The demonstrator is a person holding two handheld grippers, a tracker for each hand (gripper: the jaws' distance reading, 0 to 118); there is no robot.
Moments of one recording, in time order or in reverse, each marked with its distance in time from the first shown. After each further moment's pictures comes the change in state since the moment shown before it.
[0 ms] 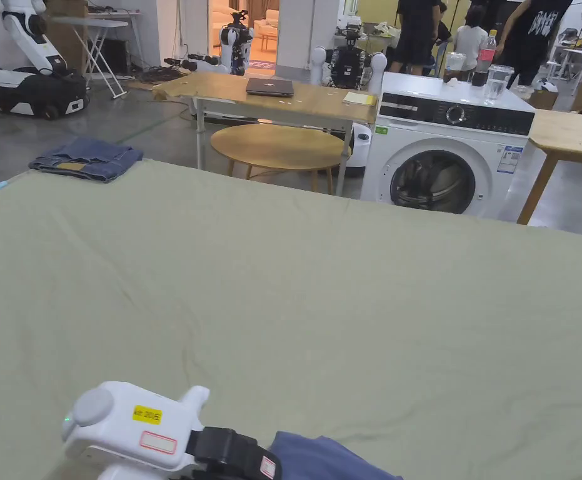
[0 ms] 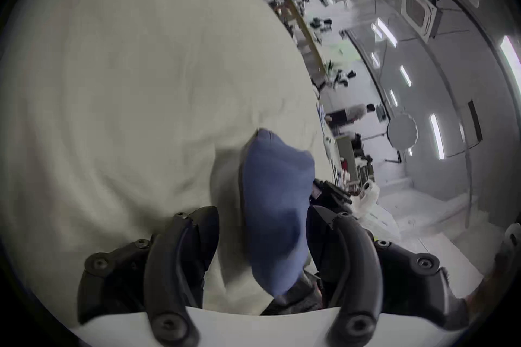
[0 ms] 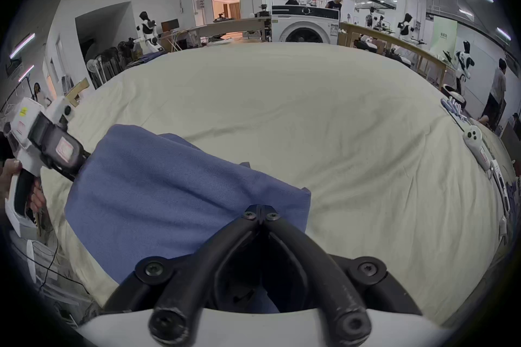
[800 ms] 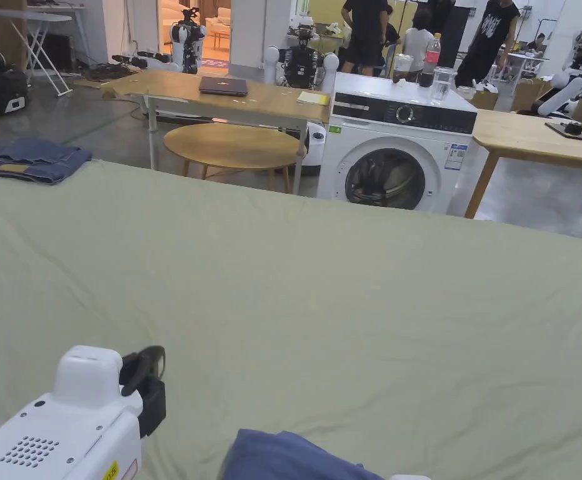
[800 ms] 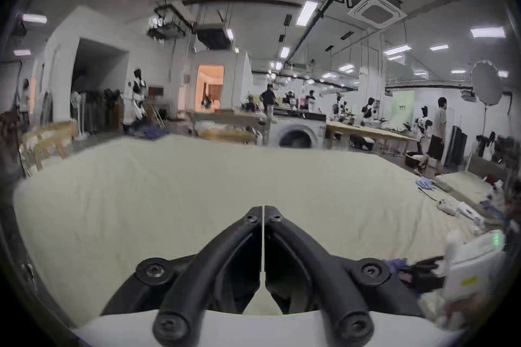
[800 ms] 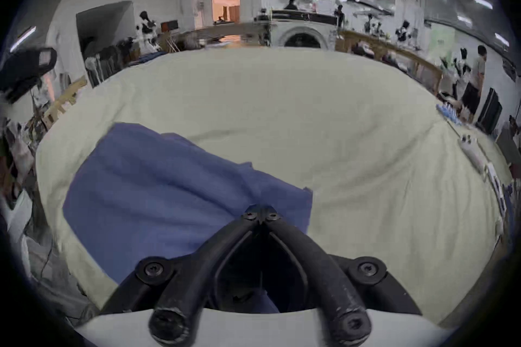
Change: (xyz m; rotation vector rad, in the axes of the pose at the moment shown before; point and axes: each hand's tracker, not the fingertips) left arm 0.113 -0.080 0.048 0.936 0.698 -0.576; right arm -0.005 -0.006 -0.006 0.015 -0.032 0.001
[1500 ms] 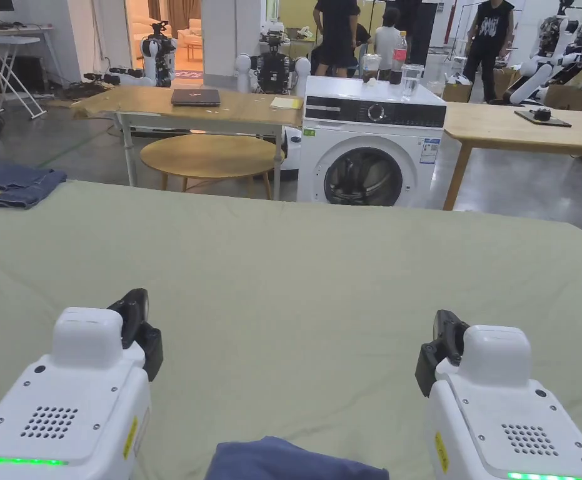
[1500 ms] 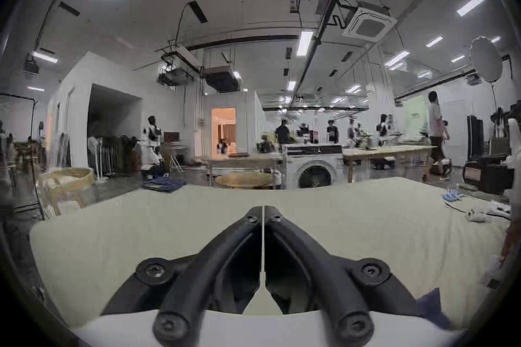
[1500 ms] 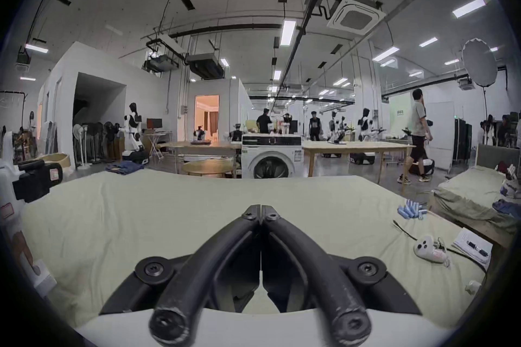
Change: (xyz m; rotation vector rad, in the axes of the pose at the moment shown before) left arm 0.035 0.045 -0.014 0.287 0.152 -0.157; right arm 0.028 0.108 0.098 0.681 -0.129 -0.015
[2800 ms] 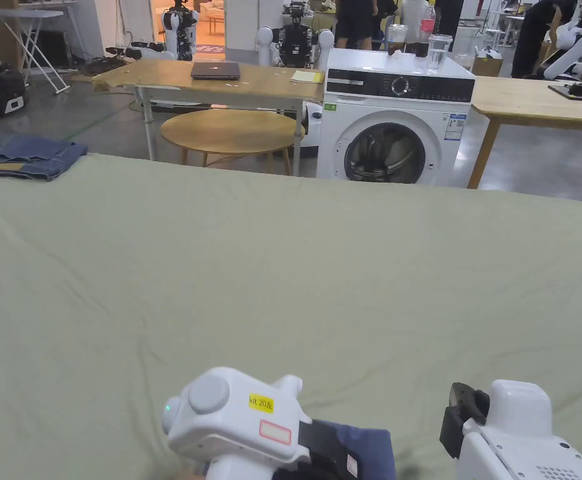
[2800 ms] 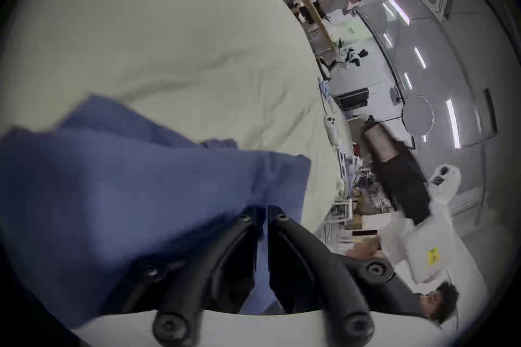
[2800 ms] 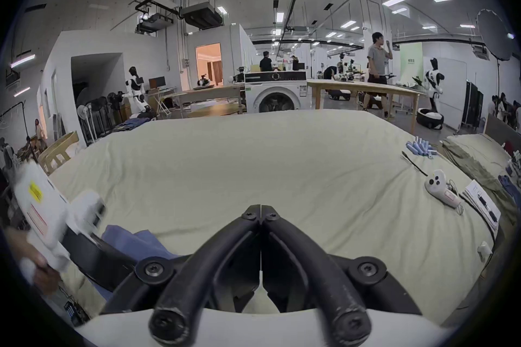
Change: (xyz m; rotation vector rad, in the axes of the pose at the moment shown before) left arm 0.118 -0.126 -0.071 -1.303 -0.824 0.684; right arm 0.040 -0.064 0.000 -0.346 0.052 -0.066
